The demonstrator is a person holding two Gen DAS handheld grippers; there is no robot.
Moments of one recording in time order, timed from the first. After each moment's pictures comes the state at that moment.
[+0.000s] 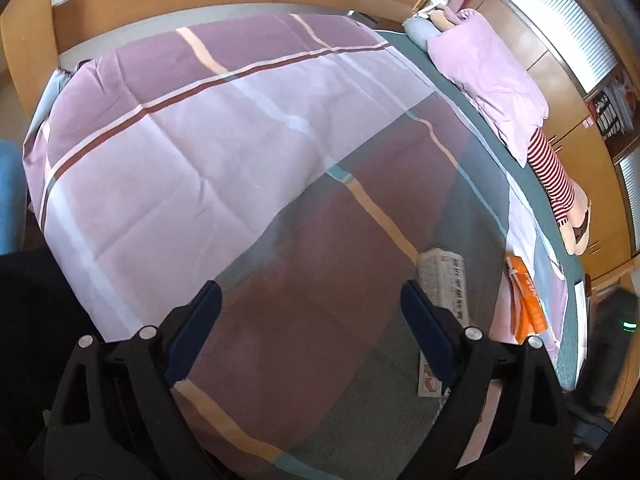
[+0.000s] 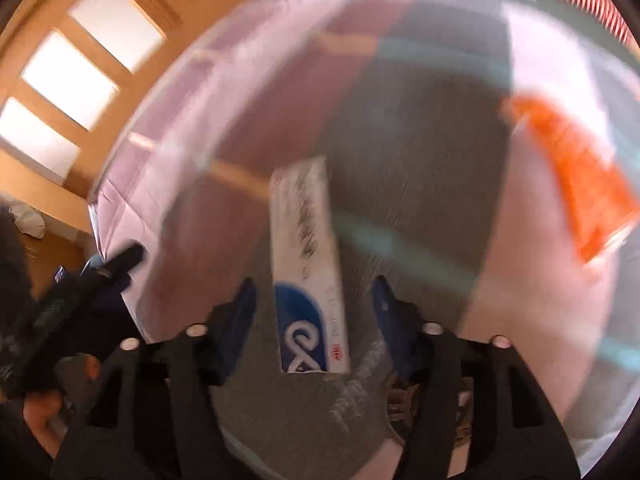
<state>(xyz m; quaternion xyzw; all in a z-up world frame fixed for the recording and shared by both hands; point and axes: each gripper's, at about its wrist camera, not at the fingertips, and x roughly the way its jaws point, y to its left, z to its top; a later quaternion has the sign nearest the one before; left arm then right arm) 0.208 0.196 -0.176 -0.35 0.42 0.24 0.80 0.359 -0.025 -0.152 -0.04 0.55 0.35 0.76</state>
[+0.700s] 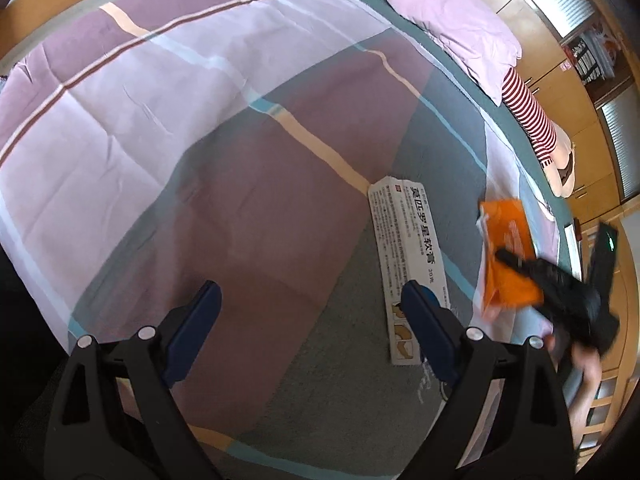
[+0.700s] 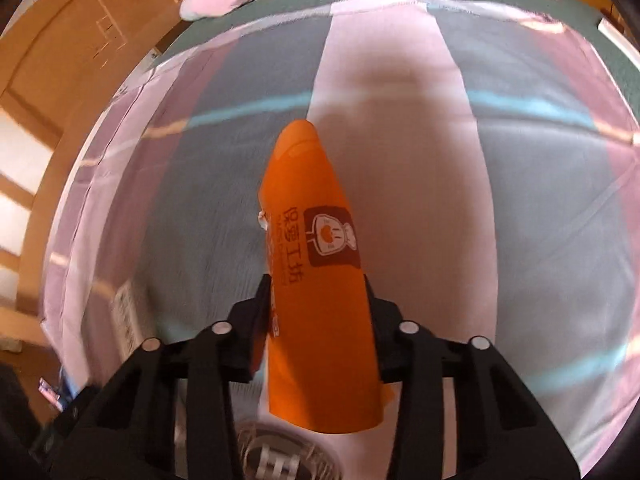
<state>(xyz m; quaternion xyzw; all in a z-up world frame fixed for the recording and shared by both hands) 0.248 0.156 -0.197 -0.34 0.48 0.15 0.80 0.435 -0.112 -0.184 0.05 0.58 0.19 0.79</state>
